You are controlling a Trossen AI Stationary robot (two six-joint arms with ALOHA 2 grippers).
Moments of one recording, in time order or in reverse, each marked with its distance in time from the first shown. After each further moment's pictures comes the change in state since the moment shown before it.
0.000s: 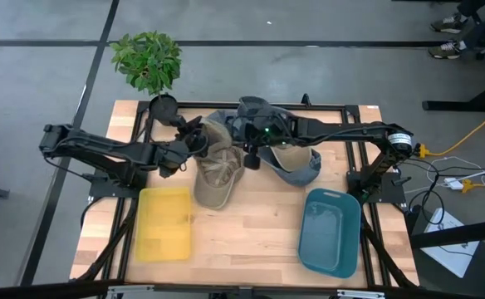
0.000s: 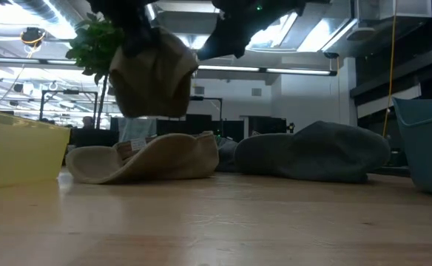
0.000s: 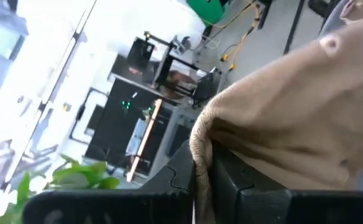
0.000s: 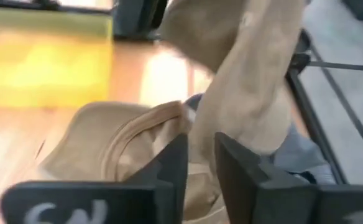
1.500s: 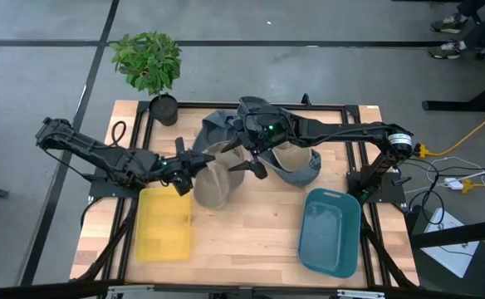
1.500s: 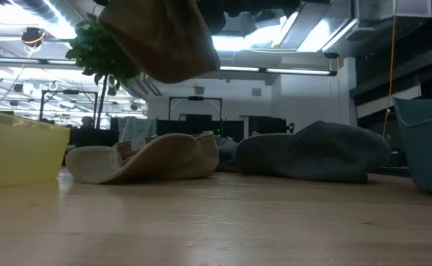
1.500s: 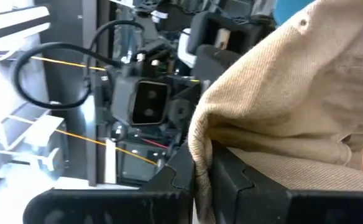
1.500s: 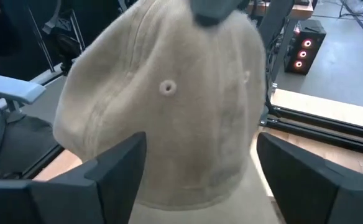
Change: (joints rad) left arm -0.233 -0.165 0.000 0.084 0.607 0.476; right arm 0.008 0.000 0.000 0.234 -0.492 -0.008
